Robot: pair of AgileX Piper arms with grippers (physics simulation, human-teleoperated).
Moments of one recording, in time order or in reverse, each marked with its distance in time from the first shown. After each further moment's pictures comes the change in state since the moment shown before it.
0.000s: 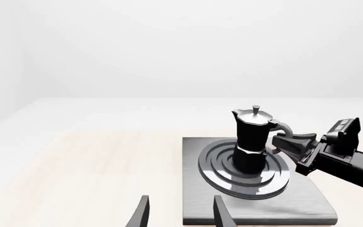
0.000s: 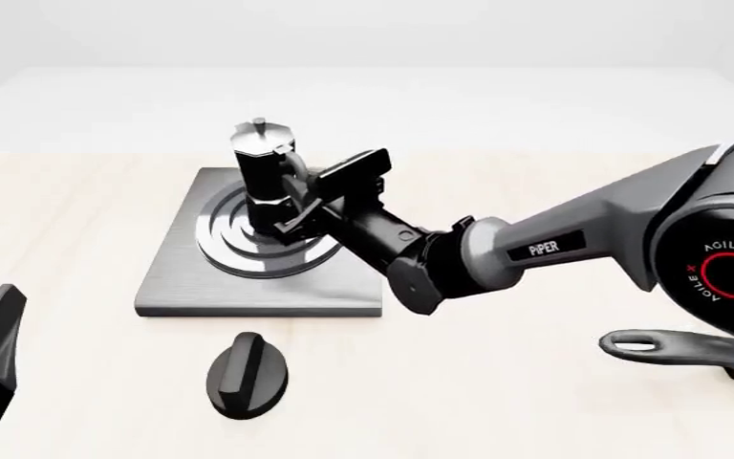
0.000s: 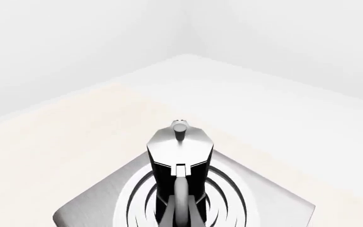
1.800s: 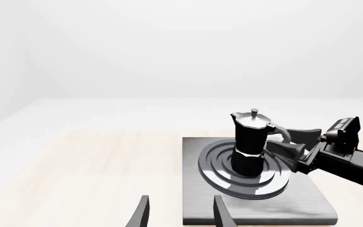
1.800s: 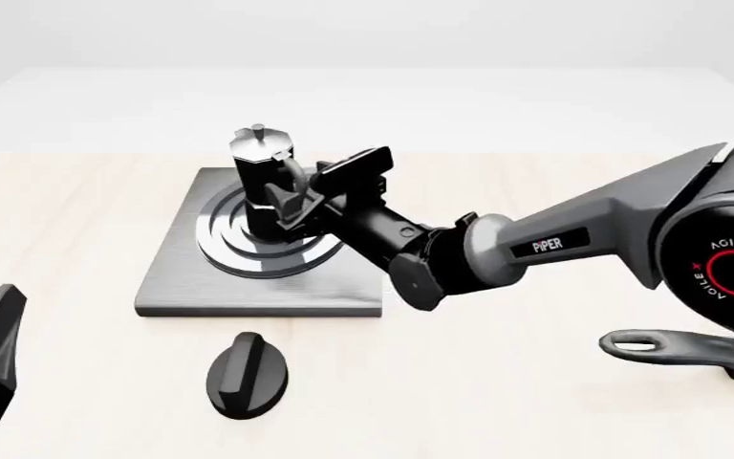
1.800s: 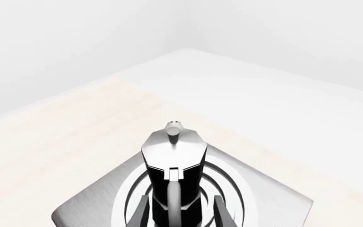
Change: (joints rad) left arm 0.000 0.000 0.000 0.000 0.000; right arm -0.007 -0.007 -0.003 0.033 0.014
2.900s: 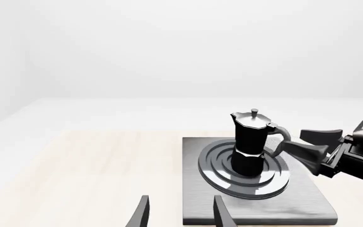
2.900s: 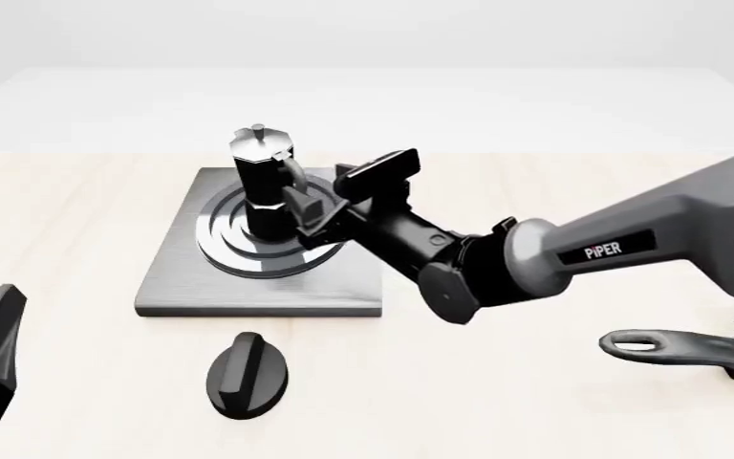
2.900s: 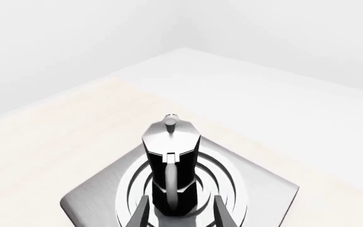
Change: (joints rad) left arm 0.000 0.000 0.000 0.000 0.000; right arm -0.008 -0.115 0.153 -0.034 0.003
